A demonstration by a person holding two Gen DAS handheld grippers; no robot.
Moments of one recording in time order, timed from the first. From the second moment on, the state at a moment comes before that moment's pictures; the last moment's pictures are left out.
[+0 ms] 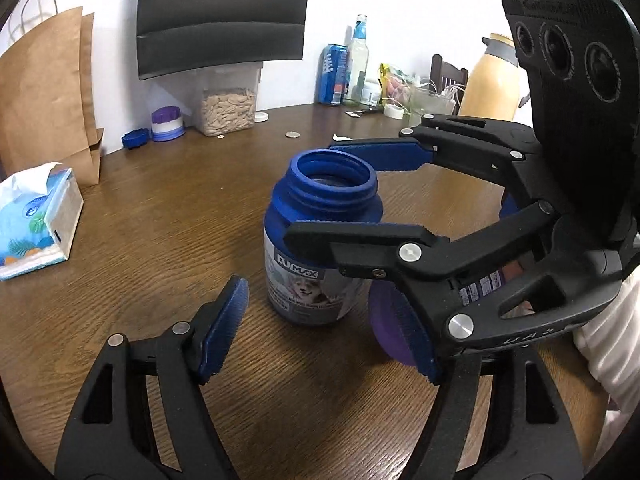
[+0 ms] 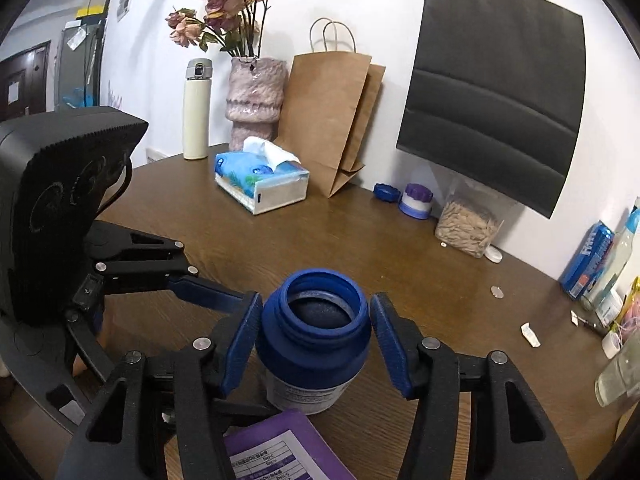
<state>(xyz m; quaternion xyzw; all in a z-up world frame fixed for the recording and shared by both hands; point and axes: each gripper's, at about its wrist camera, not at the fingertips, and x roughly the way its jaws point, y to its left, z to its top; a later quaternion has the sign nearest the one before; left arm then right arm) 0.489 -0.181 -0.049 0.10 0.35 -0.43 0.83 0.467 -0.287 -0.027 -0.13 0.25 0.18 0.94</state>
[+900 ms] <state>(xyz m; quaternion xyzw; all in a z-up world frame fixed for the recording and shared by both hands) 0.291 -0.090 0.045 0.02 0.25 -0.09 0.96 0.282 -0.398 0.031 0.04 0.30 0.04 0.95</state>
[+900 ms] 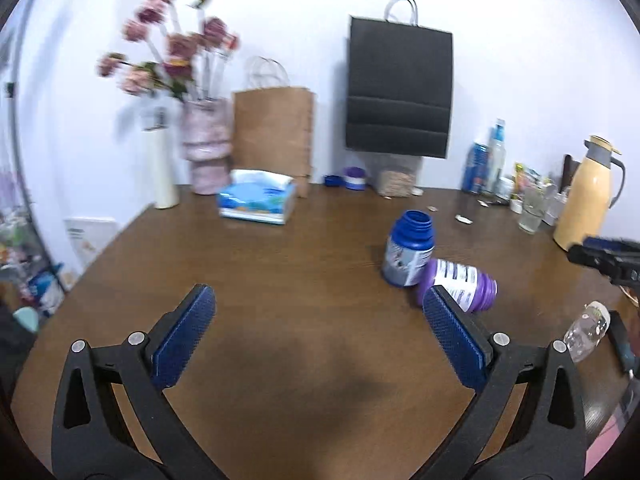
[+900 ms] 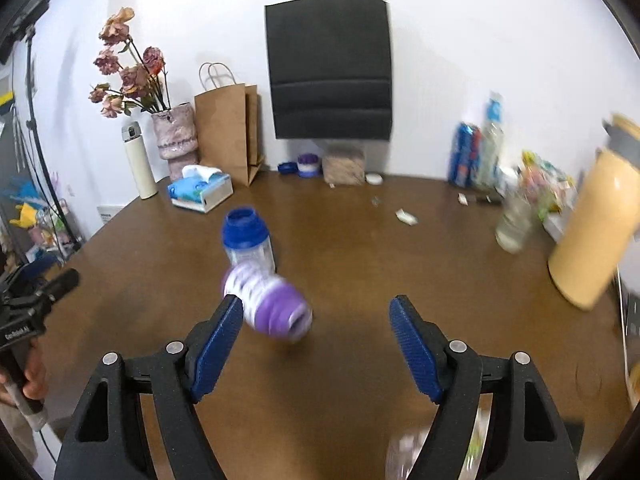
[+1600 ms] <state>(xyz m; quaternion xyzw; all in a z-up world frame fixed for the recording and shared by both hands) 0.208 -0.084 0.073 0.01 0.19 -0.06 0.98 0.189 -0.368 0.036 0.04 0.23 0.07 0.97</state>
